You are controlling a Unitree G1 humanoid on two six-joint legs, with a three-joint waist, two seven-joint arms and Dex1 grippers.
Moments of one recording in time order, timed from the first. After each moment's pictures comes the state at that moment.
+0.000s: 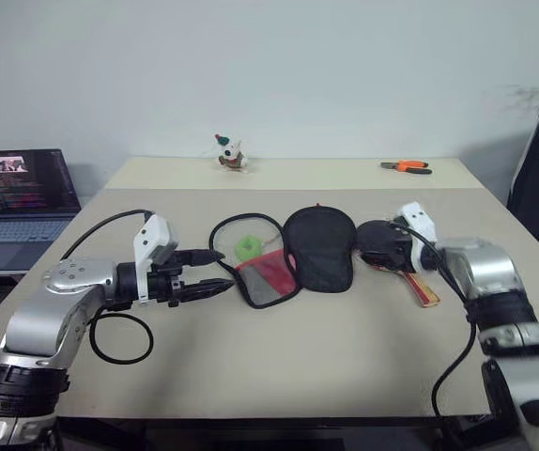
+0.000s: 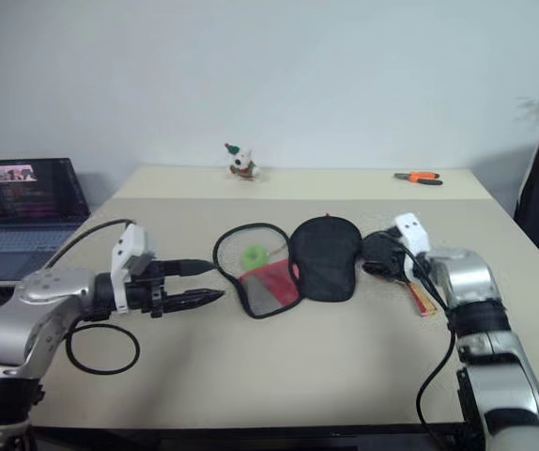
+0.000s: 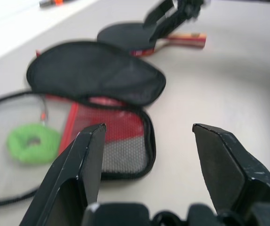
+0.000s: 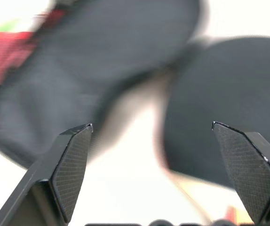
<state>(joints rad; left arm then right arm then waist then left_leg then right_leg) -0.48 0.85 0.12 -0.12 -0.53 0.50 -1.13 -0.86 -0.49 -0.10 0.42 0.09 0.86 0.62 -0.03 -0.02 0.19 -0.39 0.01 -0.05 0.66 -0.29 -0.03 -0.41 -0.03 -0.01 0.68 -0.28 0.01</state>
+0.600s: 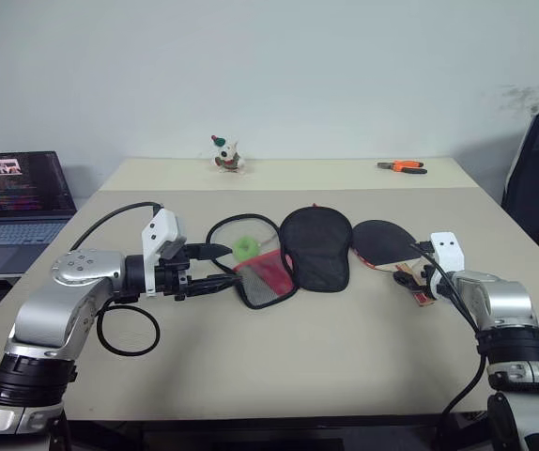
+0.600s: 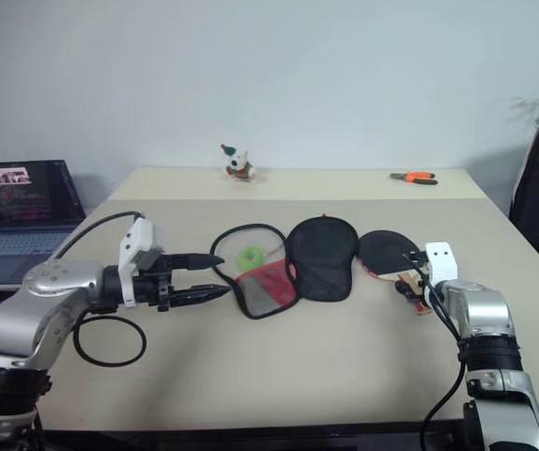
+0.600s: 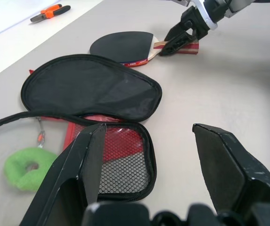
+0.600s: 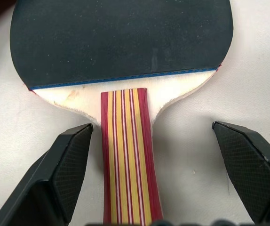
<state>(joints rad) -0.52 0.85 0.08 -0.08 -0.50 0.47 -1.15 -0.74 -0.48 -0.17 0.41 0.12 0.88 0.41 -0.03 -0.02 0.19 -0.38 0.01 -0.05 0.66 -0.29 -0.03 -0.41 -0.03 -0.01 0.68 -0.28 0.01</state>
